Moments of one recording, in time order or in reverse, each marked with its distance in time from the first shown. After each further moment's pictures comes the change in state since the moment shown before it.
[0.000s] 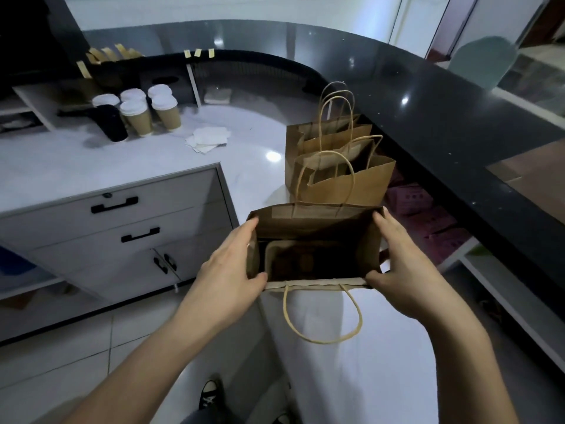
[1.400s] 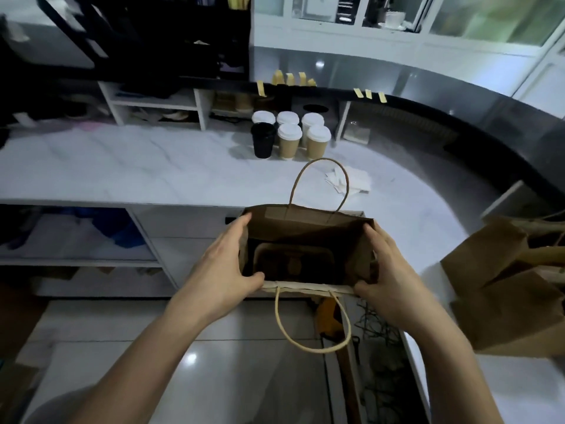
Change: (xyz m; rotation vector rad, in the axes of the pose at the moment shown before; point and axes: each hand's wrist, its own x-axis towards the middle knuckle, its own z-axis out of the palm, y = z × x) left_hand 0.034 -0.281 -0.248 -0.117 0.206 -0.217; right_hand 0.137 -0.293 0.241 -0.162 -0.199 -0.340
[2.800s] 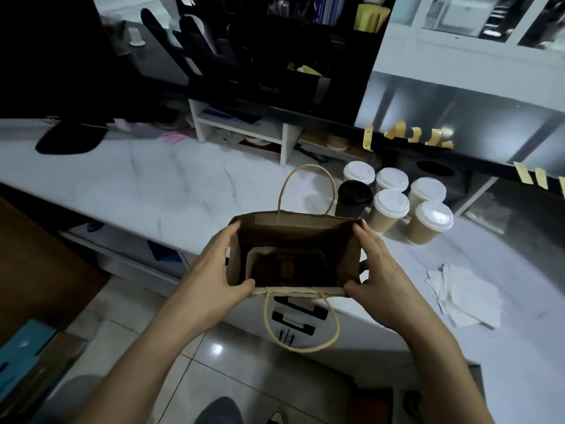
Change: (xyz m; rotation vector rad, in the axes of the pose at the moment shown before) left_hand 0.204 -0.100 -0.093 -0.099 0.282 -0.280; right_hand 0.345 -0.101 0.055 0.045 -0.300 -0.236
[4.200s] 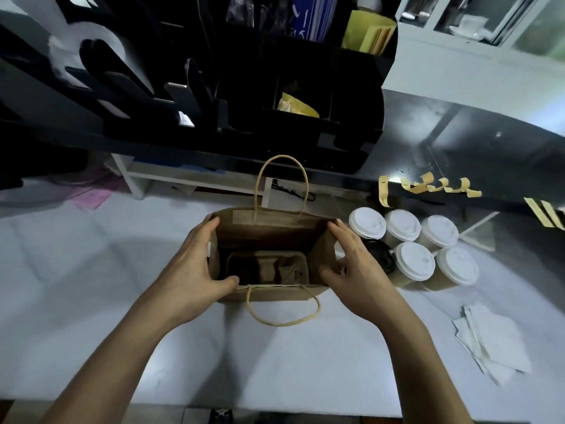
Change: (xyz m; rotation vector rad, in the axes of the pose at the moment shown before) left_hand 0.315 -0.072 -0.085 0.025 -0.288 0.082; right_hand 0.243 -0.083 0.024 -0.028 0.186 0.183
